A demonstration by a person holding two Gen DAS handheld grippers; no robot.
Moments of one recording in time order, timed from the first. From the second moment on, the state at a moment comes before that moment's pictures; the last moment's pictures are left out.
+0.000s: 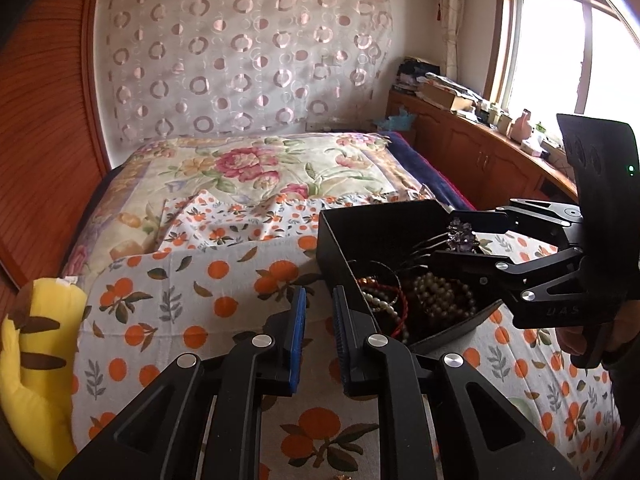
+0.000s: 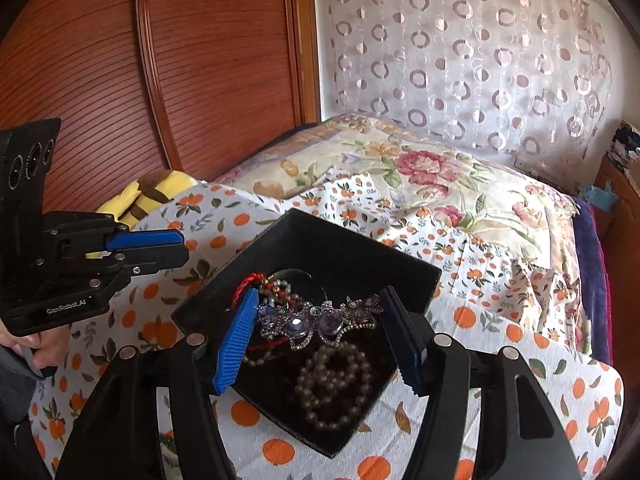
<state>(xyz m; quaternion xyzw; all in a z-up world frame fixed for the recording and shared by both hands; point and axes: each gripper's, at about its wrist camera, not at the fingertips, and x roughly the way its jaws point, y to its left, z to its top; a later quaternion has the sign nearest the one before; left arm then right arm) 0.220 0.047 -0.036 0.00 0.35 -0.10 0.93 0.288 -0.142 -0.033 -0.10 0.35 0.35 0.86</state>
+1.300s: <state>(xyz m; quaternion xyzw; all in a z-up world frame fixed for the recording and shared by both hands) 0.140 0.014 -0.050 0.01 0.37 -0.13 0.92 0.170 -0.198 -0.083 -0.09 0.43 0.35 0.83</state>
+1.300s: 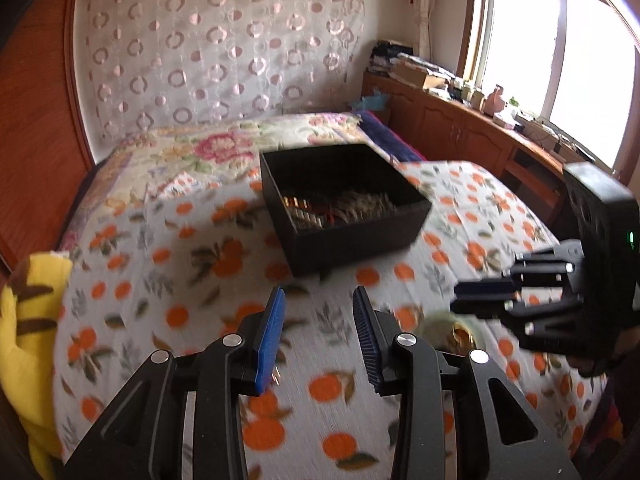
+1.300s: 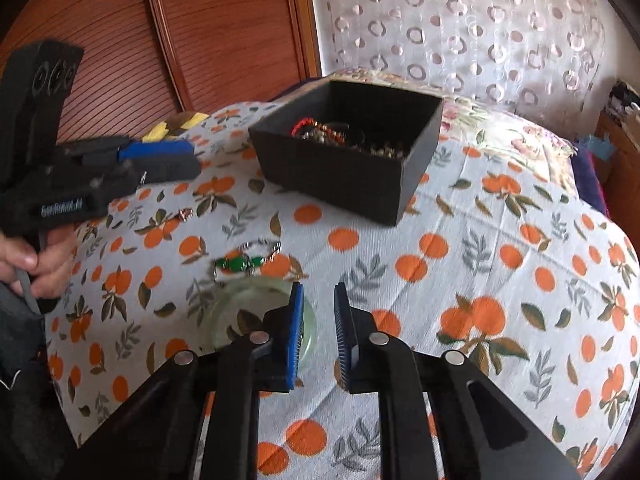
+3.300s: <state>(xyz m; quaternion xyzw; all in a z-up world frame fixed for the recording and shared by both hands) 0.144 -0.029 -0.079 0.04 0.42 -0.17 0.89 0.144 -0.261 -0.089 -0.09 0.41 0.26 0.87</state>
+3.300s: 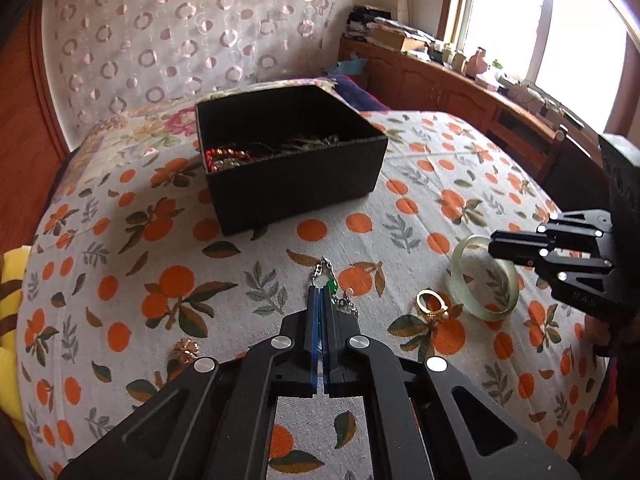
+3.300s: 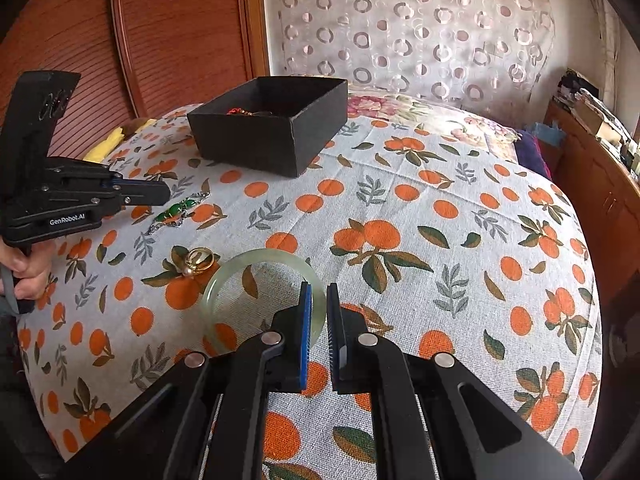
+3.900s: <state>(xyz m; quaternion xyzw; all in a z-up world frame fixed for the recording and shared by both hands) 0.151 -0.042 -0.089 0.07 0.43 -0.16 0.89 0.144 -0.260 -0.094 -0.10 0.41 0.26 0.87</state>
